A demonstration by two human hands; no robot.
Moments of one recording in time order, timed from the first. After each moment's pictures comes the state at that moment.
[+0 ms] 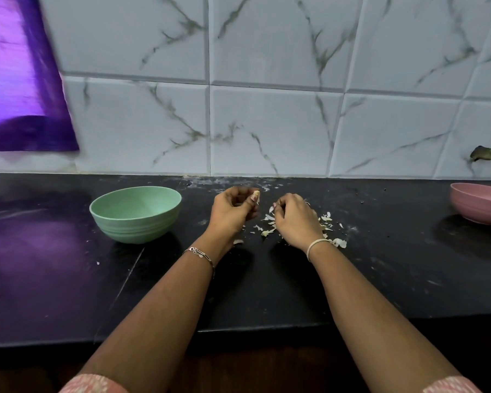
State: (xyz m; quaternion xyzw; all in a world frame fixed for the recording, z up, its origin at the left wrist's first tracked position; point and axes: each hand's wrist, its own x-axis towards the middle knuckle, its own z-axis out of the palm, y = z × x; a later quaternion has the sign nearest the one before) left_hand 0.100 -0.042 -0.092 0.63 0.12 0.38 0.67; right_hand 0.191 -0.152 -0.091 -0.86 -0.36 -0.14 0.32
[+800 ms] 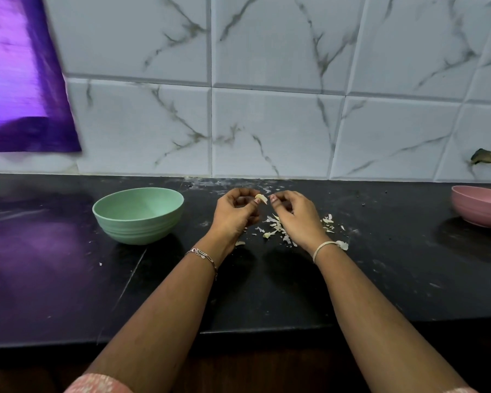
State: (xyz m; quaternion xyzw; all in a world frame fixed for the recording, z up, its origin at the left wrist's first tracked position) left_hand 0.095 -0.047 -0.087 0.61 0.12 0.36 0.70; right_hand 0.193 -0.152 -0.088 -0.78 -0.41 -0.12 0.46
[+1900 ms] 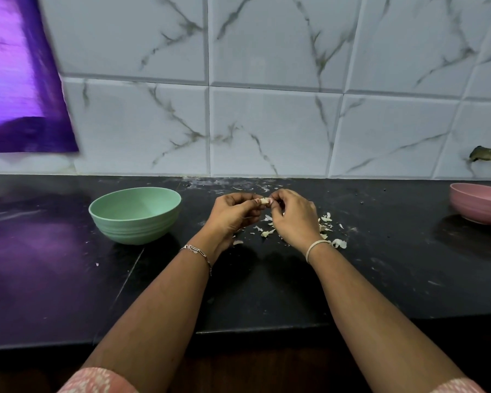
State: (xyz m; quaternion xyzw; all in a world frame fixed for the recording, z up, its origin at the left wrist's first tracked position) left_hand 0.093 -0.045 -0.085 0.61 0.12 0.30 0.72; right_hand 0.185 -0.151 -0.088 -0.82 -0.40 -0.21 0.35
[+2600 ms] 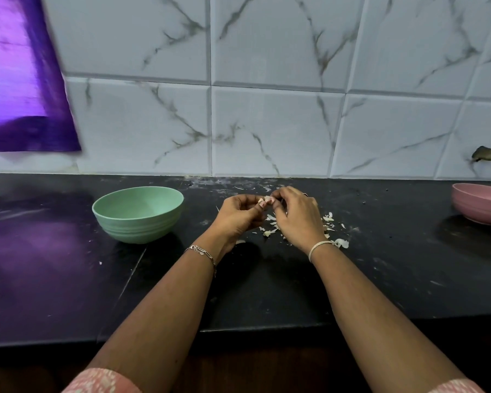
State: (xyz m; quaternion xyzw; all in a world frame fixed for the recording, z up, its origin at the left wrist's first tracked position) left_hand 0.099 -0.042 -0.094 0.65 0.10 0.28 0.70; right_hand 0.186 -0.154 -0.088 -0.80 -0.43 -0.23 0.34
